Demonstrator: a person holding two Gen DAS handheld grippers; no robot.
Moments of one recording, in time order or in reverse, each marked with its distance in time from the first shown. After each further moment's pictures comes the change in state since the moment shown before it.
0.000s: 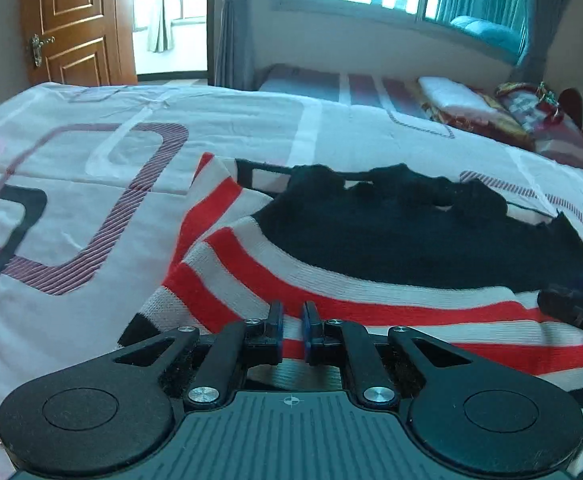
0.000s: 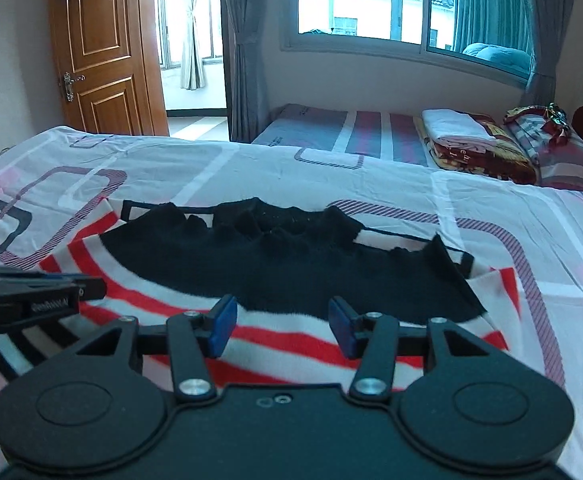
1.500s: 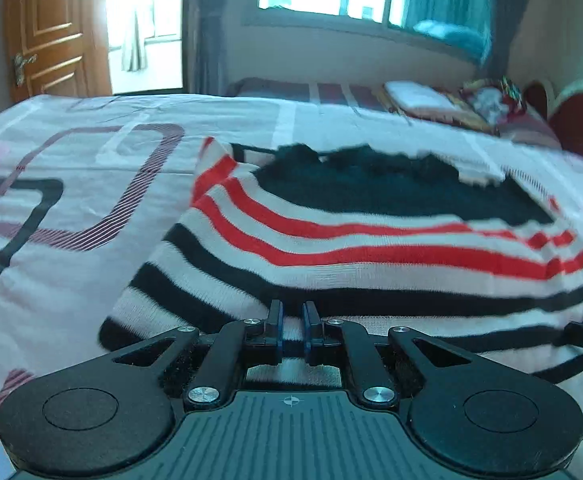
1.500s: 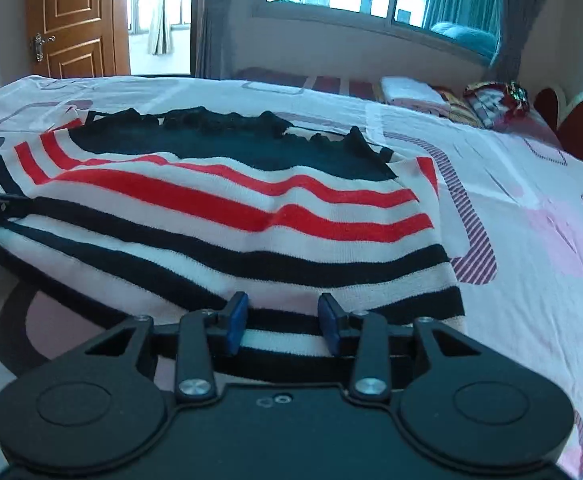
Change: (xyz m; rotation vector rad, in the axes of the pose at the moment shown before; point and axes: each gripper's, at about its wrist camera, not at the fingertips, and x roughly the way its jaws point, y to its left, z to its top) left arm -0.063 0.019 -0.050 0.047 -0.046 -0.063; right arm -0.051 -0.028 -0.087 -0.007 0.098 -0.130
